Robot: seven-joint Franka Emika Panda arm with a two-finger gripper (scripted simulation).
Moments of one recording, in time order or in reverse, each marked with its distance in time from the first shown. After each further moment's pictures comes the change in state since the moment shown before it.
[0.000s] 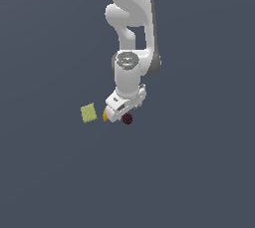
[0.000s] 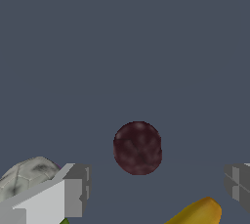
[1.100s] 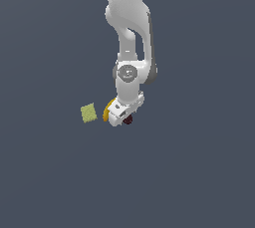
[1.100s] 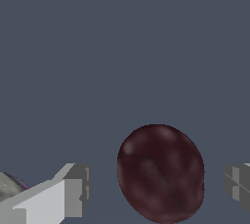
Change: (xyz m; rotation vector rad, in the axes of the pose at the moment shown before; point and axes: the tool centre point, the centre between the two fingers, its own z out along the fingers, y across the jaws) arm -0.008 -0.008 0.055 0.005 -0.005 -0.056
